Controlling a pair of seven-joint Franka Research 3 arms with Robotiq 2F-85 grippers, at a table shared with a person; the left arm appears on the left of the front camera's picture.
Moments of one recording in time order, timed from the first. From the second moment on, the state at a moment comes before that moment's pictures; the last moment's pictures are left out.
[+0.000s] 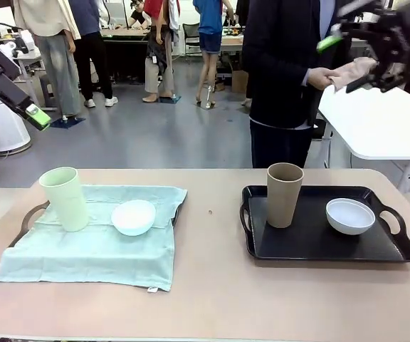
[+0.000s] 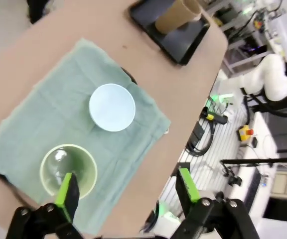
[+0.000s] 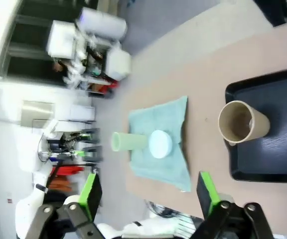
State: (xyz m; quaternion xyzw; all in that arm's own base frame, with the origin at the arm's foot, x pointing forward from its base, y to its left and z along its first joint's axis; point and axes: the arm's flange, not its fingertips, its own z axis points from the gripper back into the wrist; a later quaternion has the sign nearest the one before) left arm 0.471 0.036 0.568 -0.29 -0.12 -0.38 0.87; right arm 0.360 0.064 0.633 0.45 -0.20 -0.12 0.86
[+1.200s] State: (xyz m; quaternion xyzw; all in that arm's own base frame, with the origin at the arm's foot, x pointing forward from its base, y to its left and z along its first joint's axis) left arm 0.393 0.092 0.533 -0.57 -0.12 -0.10 0.81; right arm 0.281 -0.116 0.536 0.71 -0.07 0.02 0.70
